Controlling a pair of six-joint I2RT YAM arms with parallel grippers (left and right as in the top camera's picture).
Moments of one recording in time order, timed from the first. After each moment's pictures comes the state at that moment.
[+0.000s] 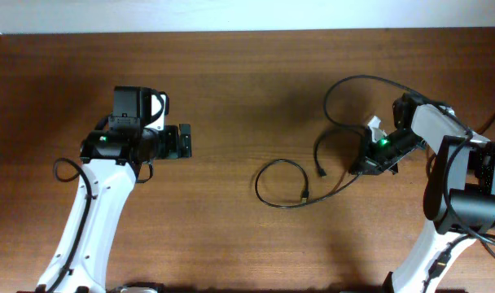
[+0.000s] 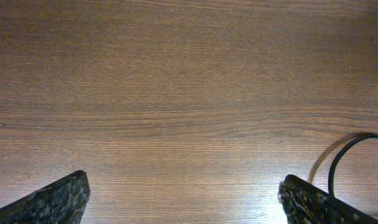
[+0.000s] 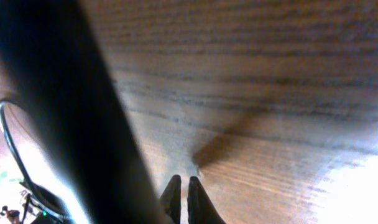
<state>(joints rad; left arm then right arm) -0.05 1.40 1.17 -0.85 0.04 -0.08 -0.16 2.09 1.33 -1.06 -0.51 -0.02</state>
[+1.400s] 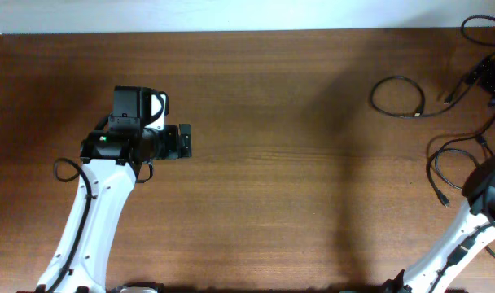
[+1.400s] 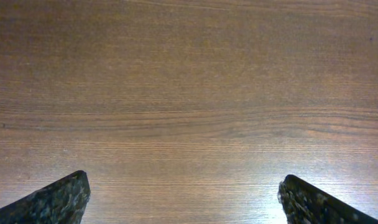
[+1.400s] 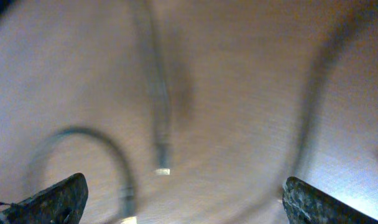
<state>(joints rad) -0.05 1.40 1.17 -0.85 0.04 -0.08 -0.58 2.36 2.22 -0.98 -0.27 0.13</state>
